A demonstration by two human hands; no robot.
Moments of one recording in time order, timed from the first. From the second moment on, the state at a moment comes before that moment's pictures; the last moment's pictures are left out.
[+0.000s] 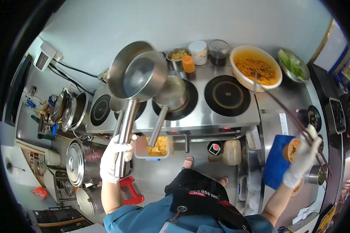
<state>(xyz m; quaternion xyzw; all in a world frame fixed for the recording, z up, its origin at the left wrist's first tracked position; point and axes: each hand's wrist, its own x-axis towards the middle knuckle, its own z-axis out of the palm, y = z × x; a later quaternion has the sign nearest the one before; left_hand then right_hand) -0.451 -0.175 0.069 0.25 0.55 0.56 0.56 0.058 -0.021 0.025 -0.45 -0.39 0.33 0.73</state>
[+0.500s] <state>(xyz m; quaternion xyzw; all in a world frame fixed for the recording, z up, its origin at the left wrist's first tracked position) -0.757 -0.241 -0.073 0.02 0.57 0.67 0.47 -0.393 0.180 -0.170 -0.13 -0.99 -0.04 0.06</state>
